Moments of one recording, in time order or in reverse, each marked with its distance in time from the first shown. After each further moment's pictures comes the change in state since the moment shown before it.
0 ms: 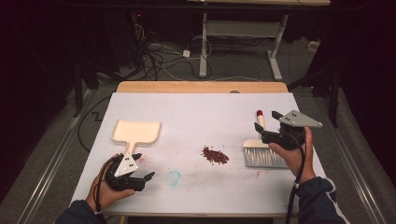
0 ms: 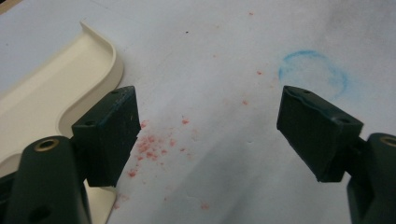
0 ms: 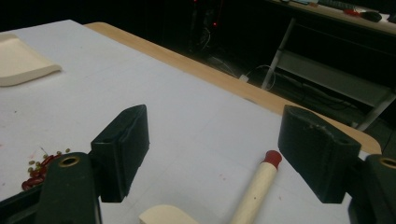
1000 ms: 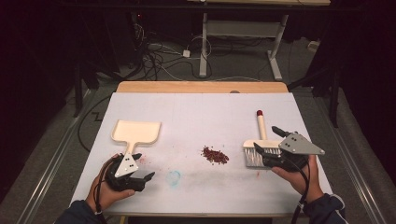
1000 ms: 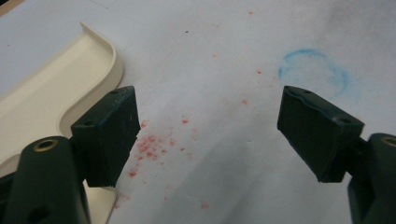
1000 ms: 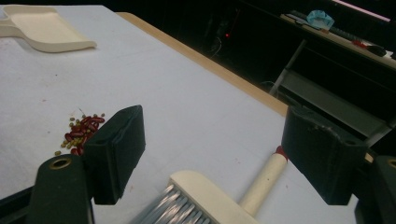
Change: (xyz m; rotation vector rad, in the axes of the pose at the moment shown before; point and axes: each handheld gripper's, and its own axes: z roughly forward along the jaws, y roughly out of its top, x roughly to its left) left arm -0.001 0.000 0.001 0.007 0.003 0.009; right arm 0.030 -0.027 -0.037 -0.045 0.030 -0.141
